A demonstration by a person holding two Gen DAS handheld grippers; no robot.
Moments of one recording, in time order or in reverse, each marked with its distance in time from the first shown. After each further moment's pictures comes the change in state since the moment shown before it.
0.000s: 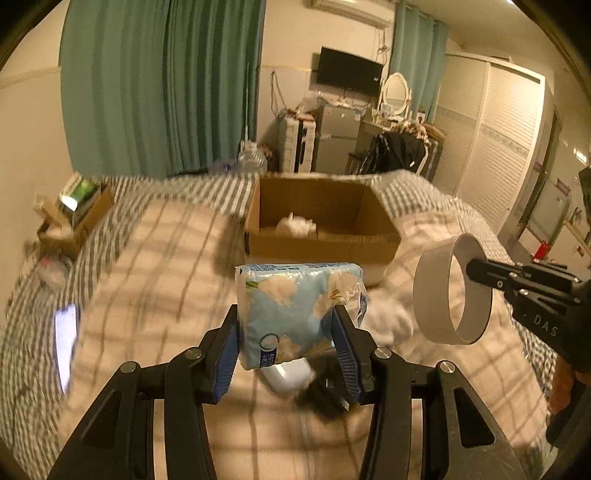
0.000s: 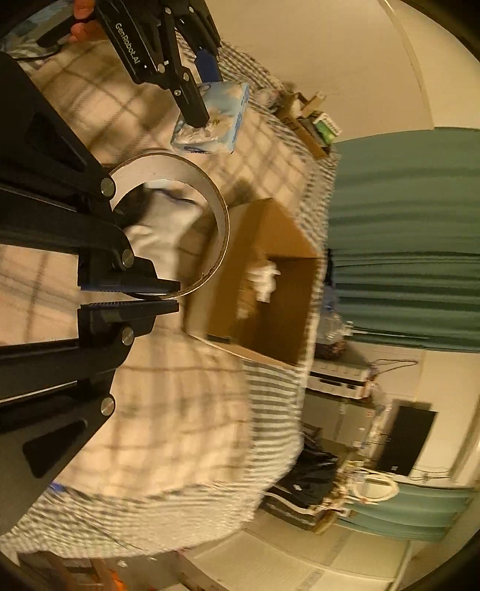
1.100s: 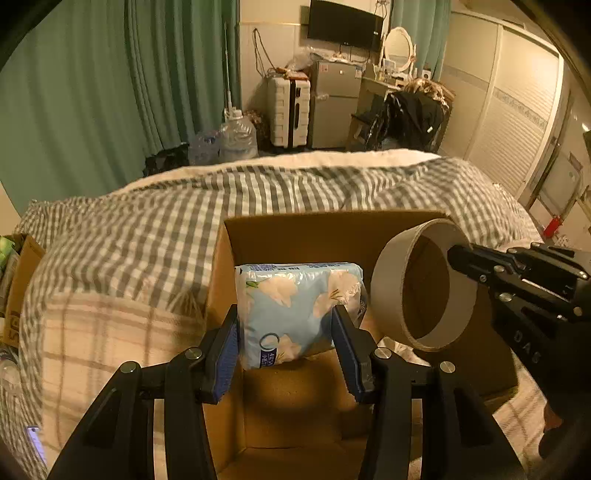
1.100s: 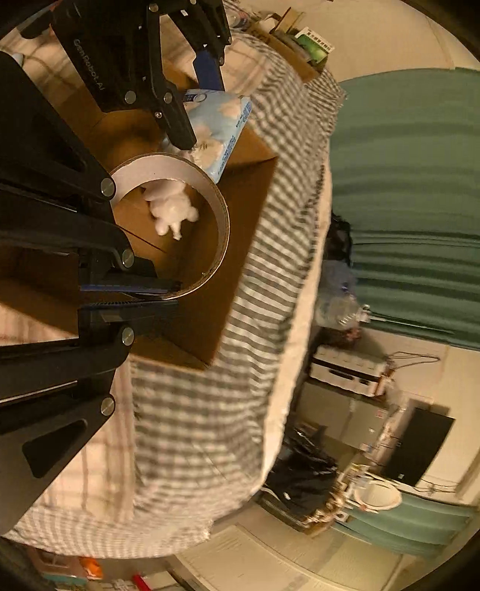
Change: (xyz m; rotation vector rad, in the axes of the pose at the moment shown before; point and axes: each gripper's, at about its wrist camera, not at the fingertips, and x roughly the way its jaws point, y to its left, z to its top) left arm 0.241 0.007 0.125 0.068 0.197 0.001; right arm 0.232 -0.048 0.136 -0.017 0.125 -0.070
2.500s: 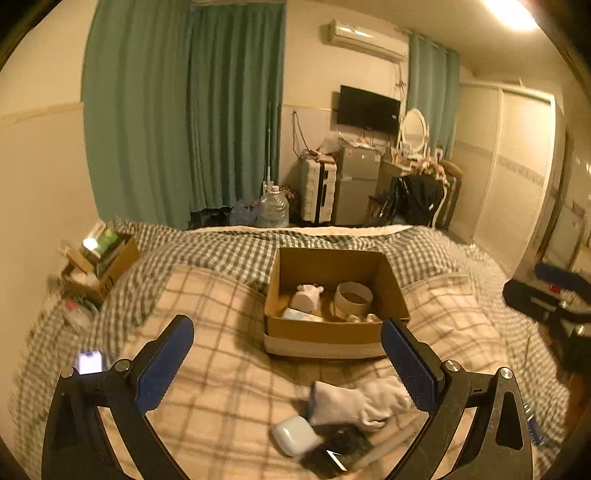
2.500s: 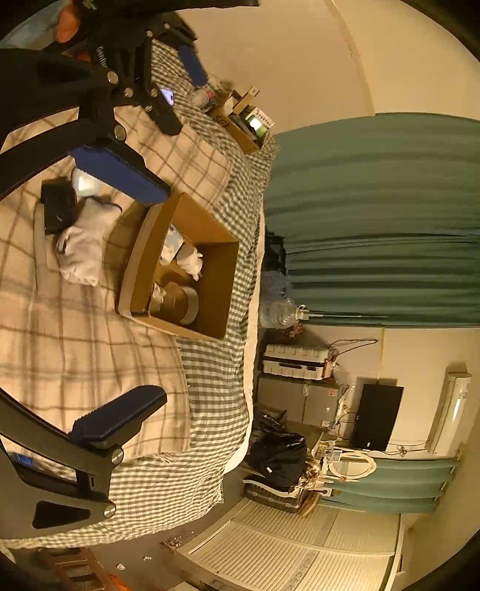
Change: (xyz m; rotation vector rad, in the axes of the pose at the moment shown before) left arm -0.245 -0.018 -0.124 -0.130 -0.338 0.089; right arm -0.274 0.005 -0.114 0.113 -0.279 0.053
